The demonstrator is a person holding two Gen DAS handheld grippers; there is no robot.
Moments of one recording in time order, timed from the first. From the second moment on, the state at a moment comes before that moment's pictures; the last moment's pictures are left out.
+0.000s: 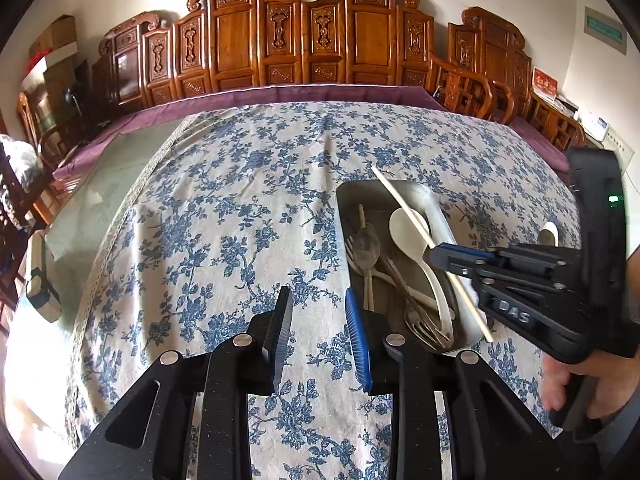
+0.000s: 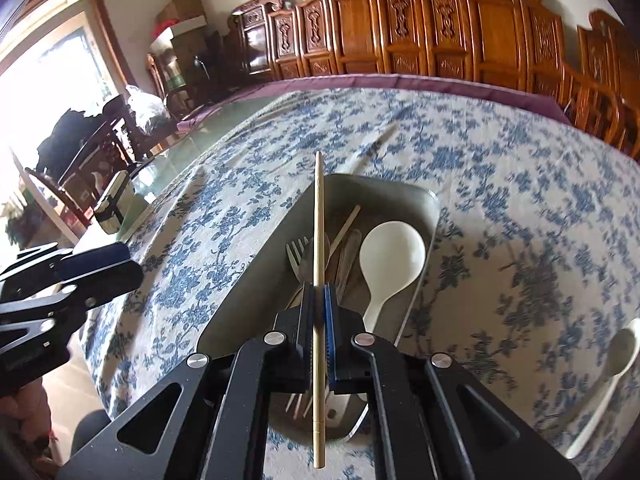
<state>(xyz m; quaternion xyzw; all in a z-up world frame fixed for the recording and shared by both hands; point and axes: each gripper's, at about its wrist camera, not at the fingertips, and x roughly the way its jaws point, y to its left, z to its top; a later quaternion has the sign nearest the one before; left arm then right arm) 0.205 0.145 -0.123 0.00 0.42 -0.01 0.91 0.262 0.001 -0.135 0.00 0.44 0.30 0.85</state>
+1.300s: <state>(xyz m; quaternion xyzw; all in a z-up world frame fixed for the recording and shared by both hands) 0.213 0.020 -0.116 0.04 0.41 -0.09 0.90 0.235 -0.236 -0.129 -0.01 0.38 0.15 0.91</state>
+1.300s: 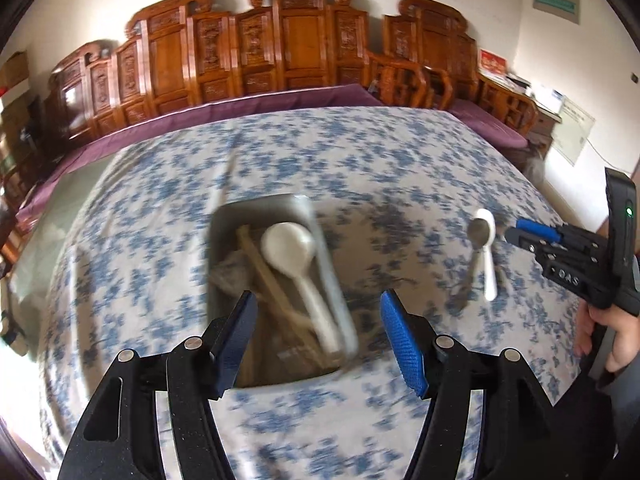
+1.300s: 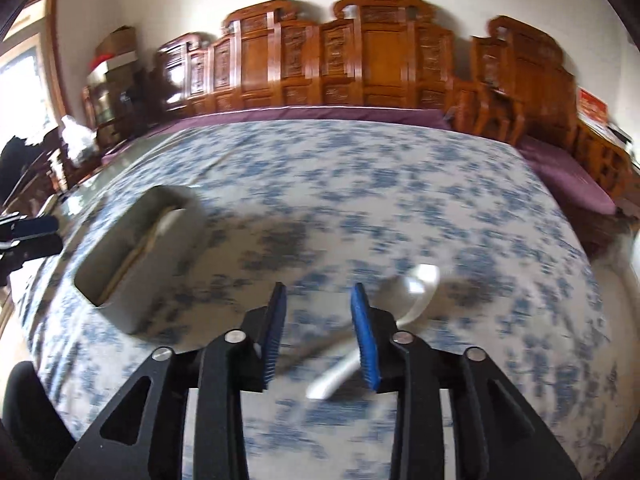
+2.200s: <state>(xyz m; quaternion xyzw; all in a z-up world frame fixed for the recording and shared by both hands) 0.298 -0.171 -0.217 0.11 0.48 -0.22 0.84 0.279 -0.329 -0.199 0.07 0.42 0.12 0.90</state>
